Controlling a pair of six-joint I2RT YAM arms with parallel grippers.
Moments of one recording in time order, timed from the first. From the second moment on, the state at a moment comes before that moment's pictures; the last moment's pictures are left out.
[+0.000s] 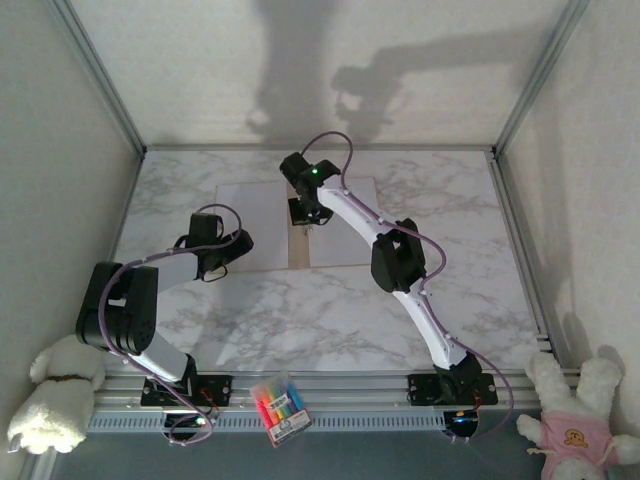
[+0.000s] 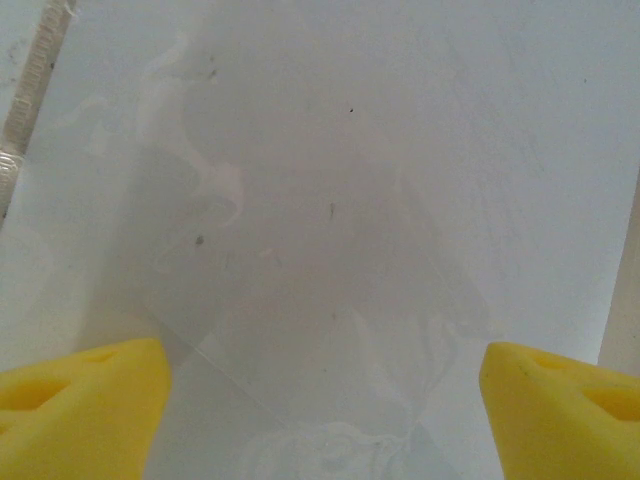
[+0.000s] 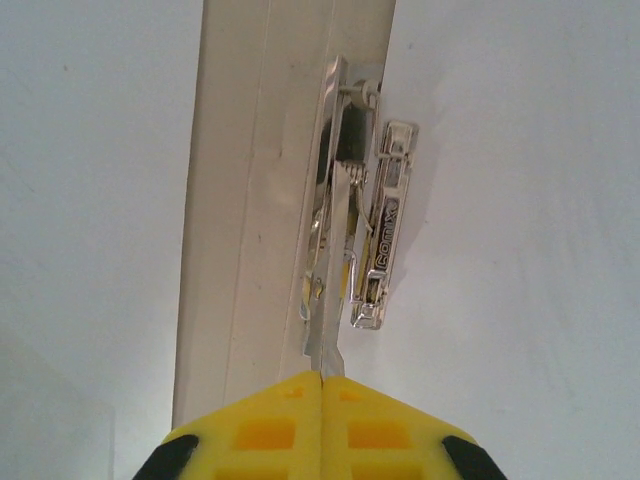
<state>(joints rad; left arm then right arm) -0.09 1.58 0.68 0.01 0.14 -0.63 0.72 2.53 2.47 -1.22 0.05 0.44</state>
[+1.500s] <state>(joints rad) -0.09 1.58 0.69 -0.02 0.15 -0.63 0.74 2.52 2.57 -1.25 0.12 0.56</state>
